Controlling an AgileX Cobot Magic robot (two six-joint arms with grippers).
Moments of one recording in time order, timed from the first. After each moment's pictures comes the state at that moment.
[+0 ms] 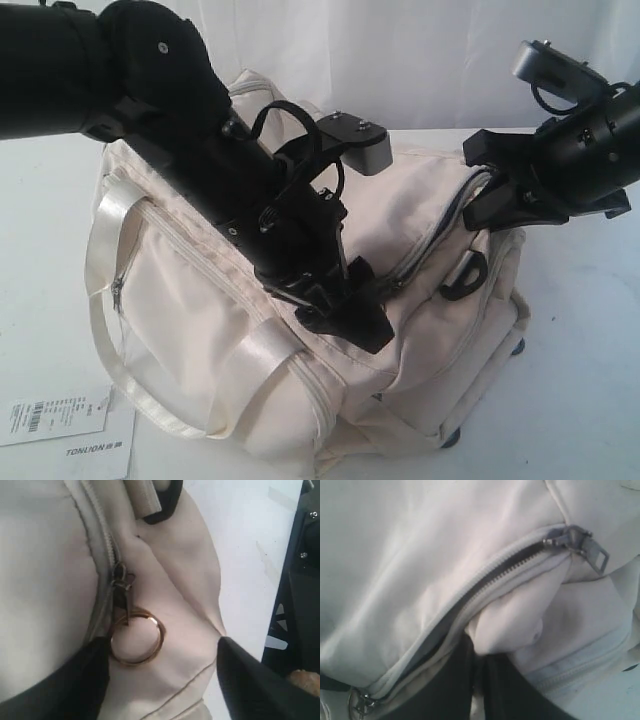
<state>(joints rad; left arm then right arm) -0.77 1.66 -1.33 -0.62 0.96 0.68 0.20 1.49 -1.10 0.68 0.95 -0.38</state>
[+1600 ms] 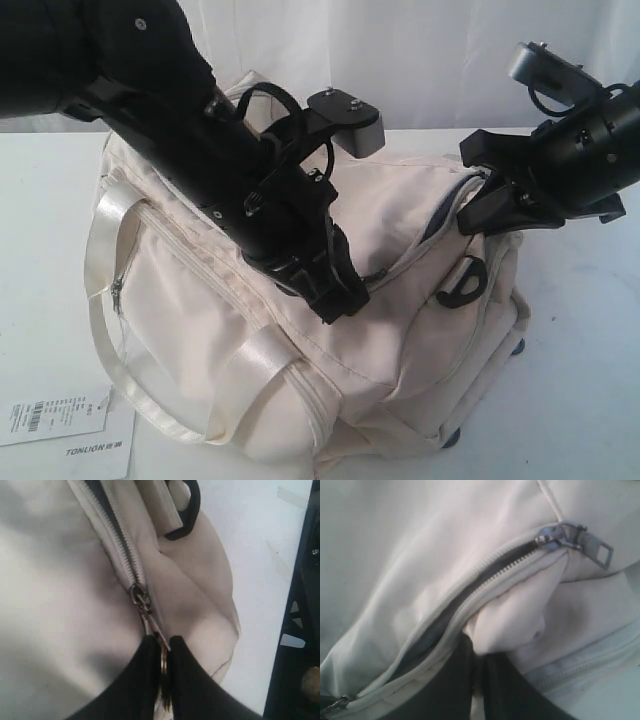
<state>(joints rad) -0.78 1.62 -1.34 -0.57 0.97 0.68 0.20 1.49 -1.10 0.69 0.99 -0.38</state>
